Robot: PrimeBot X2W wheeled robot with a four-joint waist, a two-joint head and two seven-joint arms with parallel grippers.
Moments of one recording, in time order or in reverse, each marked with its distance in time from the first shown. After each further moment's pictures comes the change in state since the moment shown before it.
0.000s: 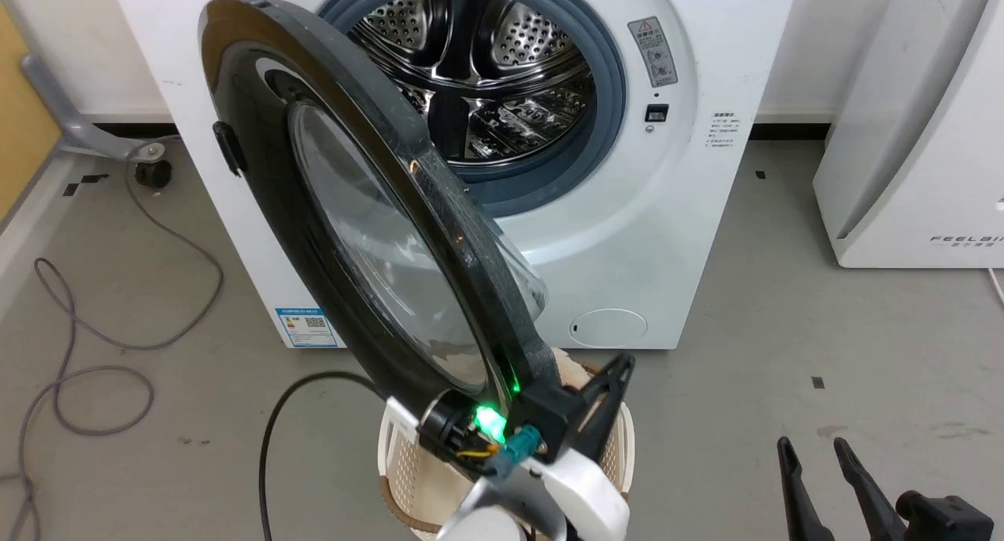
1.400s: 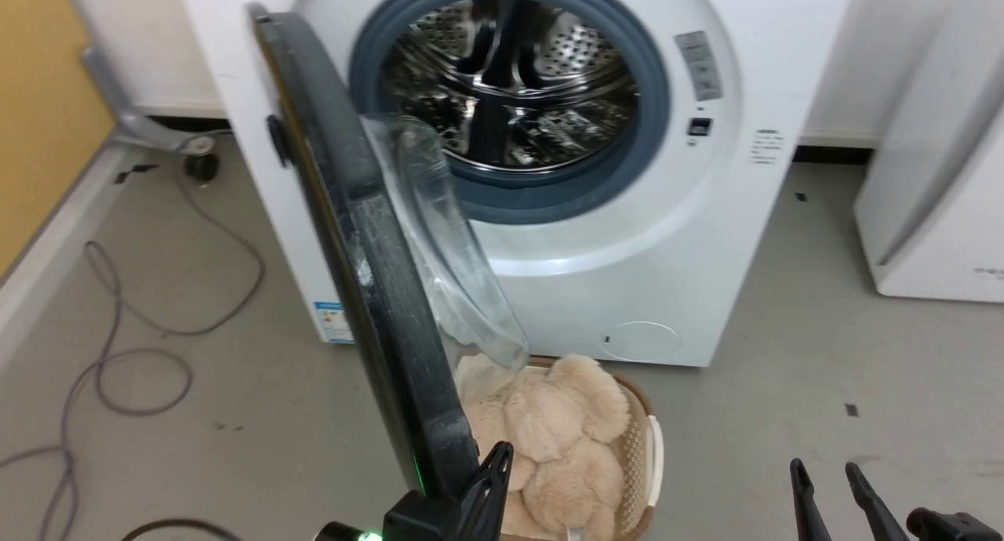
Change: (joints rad) left arm 0.294 0.246 0.005 -0.329 -0.068 0.290 0.012; right arm 0.017 0.000 -0.029 0.046 0.023 0.000 0.013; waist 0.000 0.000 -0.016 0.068
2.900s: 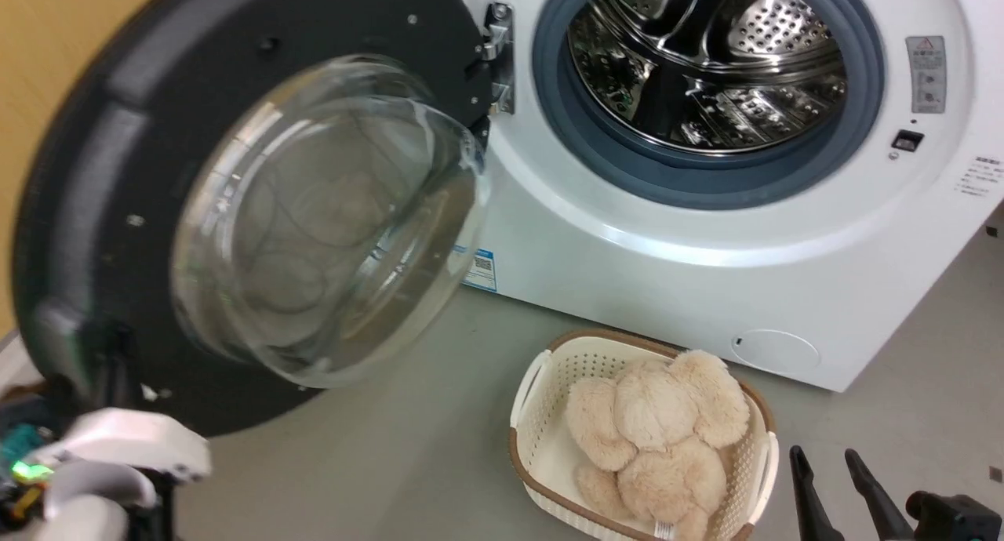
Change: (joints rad) left arm -0.111 0.172 0.574 0.364 -0.262 -0.091 -0.202; right arm -0.022 0.002 -0.005 -0.012 0.000 0.000 0.037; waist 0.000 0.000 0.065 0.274
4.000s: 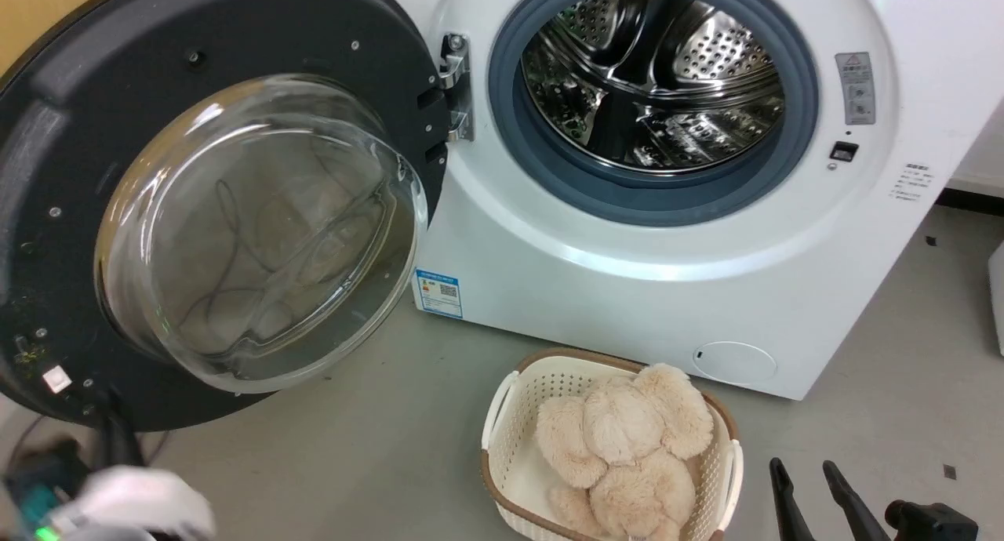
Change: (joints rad) left arm 0.041 -0.128 0.225 0.122 0.236 -0.141 -0.007; right arm -0.005 0.000 0.033 0.050 0.019 0.000 -0.017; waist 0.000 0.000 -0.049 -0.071
